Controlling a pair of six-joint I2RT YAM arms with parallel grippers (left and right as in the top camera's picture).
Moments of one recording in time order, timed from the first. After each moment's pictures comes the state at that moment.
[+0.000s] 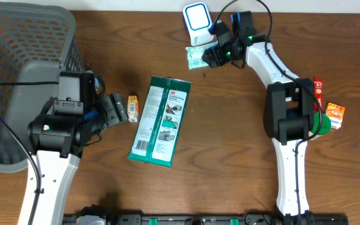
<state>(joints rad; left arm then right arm) -0.11 1.16 1.19 -1.07 0.02 -0.45 0.20 2.50 2.03 -0.56 -0.38 -0.24</state>
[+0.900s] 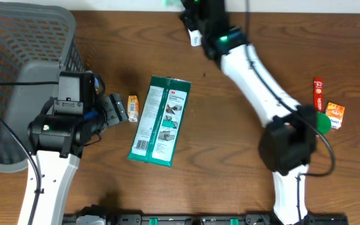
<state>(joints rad) -0.11 1.16 1.19 -1.07 0.02 -0.45 0.48 2.20 1.99 -0.09 0.27 -0.46</state>
